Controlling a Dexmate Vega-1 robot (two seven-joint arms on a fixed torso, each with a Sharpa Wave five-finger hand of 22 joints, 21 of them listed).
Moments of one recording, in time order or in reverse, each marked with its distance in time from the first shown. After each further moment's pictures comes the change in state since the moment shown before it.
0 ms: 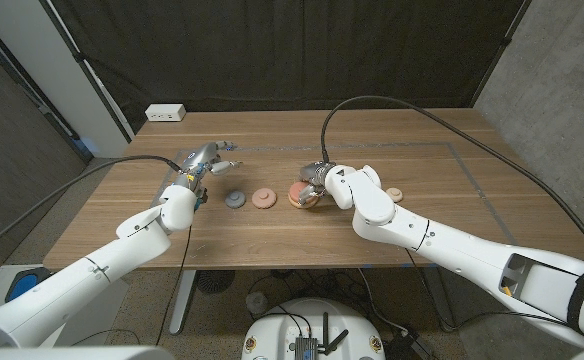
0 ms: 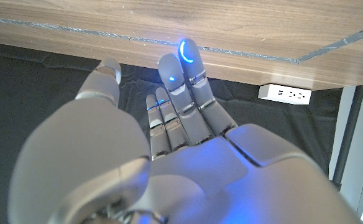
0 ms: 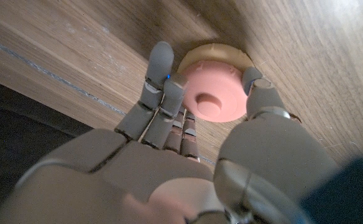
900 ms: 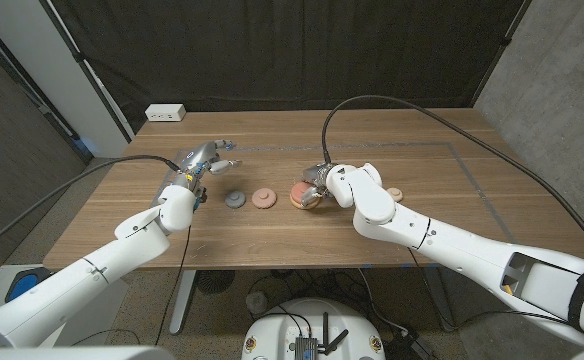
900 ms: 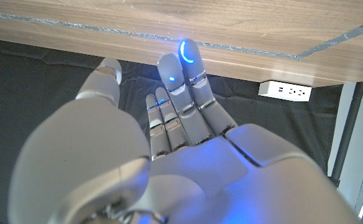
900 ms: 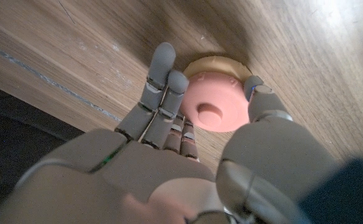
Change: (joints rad) left arm 0.012 0.004 -0.010 -0.013 0.001 -0.002 0.012; left_hand 0.000 0.000 0.004 0.004 0.000 0.000 0.000 0.000 0.000 0.006 -0.003 0.000 0.000 0.000 0.000 0.000 0.000 -0.002 -0.002 0.015 -0.009; right arm 0.001 -0.007 0.006 -0.025 -0.036 -0.003 0.064; right_hand -0.038 -0.059 0.034 0.077 -0.070 -0.122 0.004 -0.042 0.005 -0.144 0.021 -0.004 -0.033 -0.084 0.027 -0.117 -0.075 -0.077 0.020 -0.028 -0.027
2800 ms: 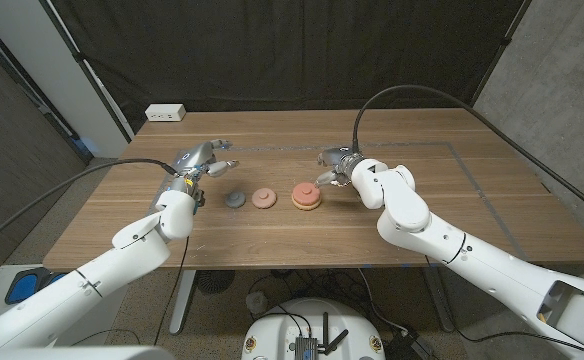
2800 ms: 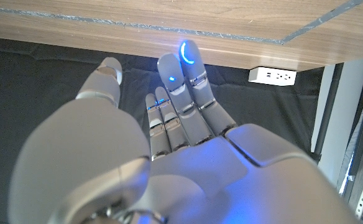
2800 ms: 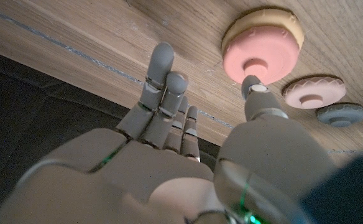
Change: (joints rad) left arm 0.099 0.016 -0.050 -0.155 0.043 0.147 0.057; left_hand 0.000 0.000 0.008 0.000 0.000 0.006 -0.006 0.000 0.005 0.007 0.001 0.000 0.005 0.000 0.000 0.000 0.000 -0.014 0.004 0.025 -0.014; right arm -0.189 -0.102 0.214 -0.205 0.008 -0.018 -0.189; right_hand 0.045 0.037 -0.016 0.001 -0.040 0.074 -0.041 0.066 0.027 0.085 -0.052 0.060 0.005 0.045 -0.016 0.028 0.043 0.033 -0.011 0.017 0.012
